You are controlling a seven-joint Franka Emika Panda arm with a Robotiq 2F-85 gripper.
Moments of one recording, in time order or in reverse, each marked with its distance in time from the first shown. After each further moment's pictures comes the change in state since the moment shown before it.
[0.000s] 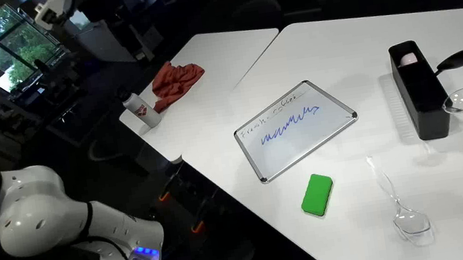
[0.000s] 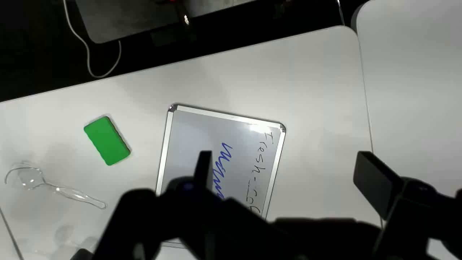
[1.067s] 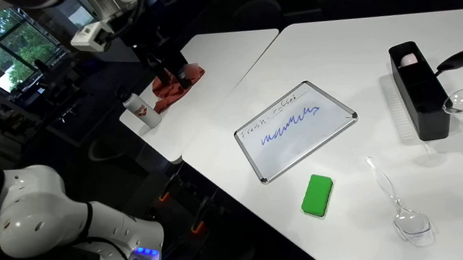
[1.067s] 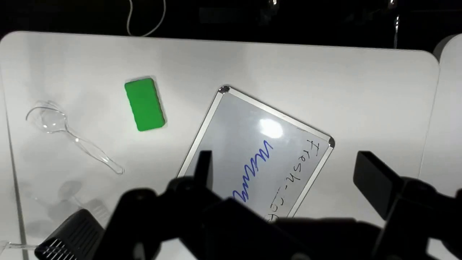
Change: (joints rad) arm -0.028 0.053 -0.124 -0.097 -0.147 0.176 -0.375
